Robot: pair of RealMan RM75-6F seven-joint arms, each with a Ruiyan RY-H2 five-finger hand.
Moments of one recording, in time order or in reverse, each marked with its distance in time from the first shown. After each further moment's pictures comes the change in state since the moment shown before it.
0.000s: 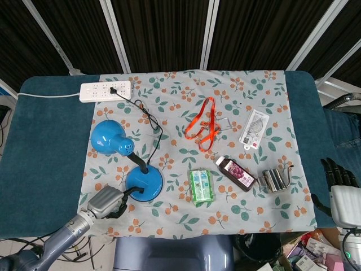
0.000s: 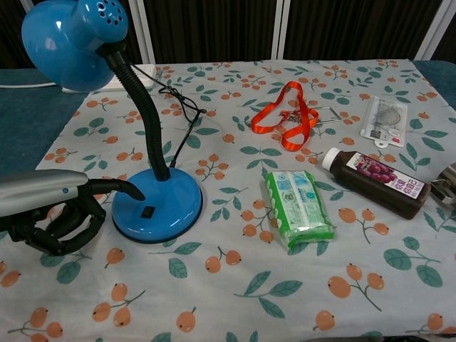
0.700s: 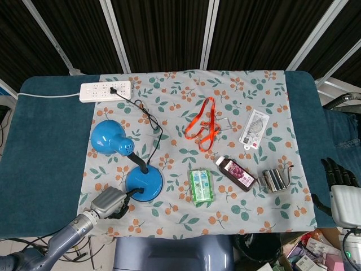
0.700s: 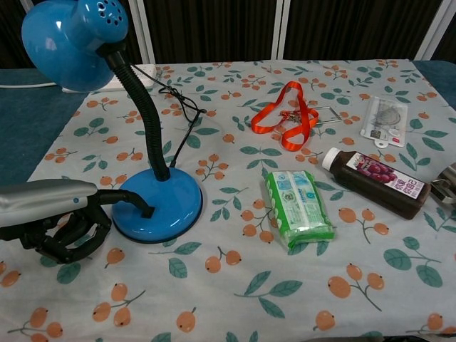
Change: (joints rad) left arm -0.020 -0.028 0.004 0.024 -0.044 -0.035 0.026; right arm 0.001 0.002 0.001 0.001 0.003 -0.003 -0.002
